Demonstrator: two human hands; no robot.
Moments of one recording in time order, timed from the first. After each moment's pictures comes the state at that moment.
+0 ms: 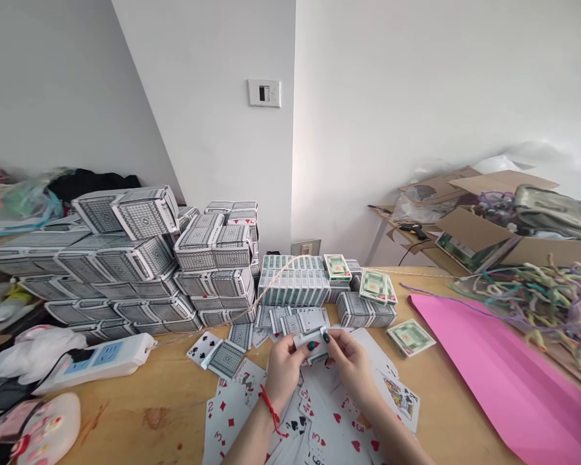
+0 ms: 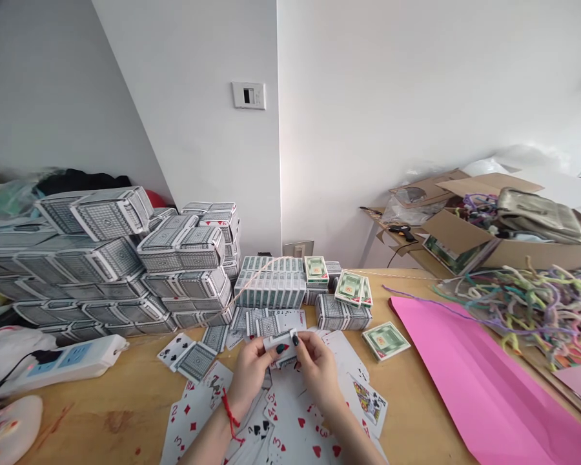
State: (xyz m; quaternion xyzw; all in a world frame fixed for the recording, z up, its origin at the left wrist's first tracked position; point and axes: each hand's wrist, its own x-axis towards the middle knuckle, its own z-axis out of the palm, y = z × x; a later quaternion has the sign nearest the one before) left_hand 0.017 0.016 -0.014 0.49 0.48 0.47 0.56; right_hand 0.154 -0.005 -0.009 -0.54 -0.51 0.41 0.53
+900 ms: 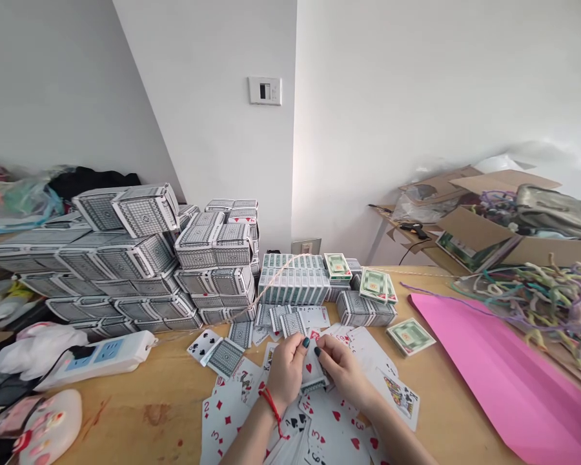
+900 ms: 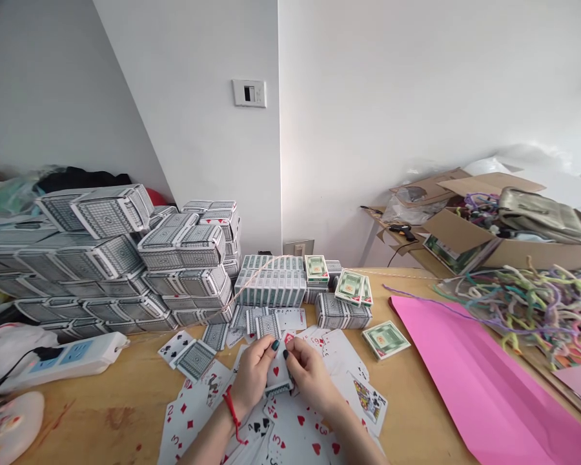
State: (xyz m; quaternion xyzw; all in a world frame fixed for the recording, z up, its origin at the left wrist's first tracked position) left_hand 0.011 0.013 -0.017 0.65 0.48 0.43 0.40; right_hand 0.150 -0.007 -0.008 -0.47 -0.55 0.53 0.44
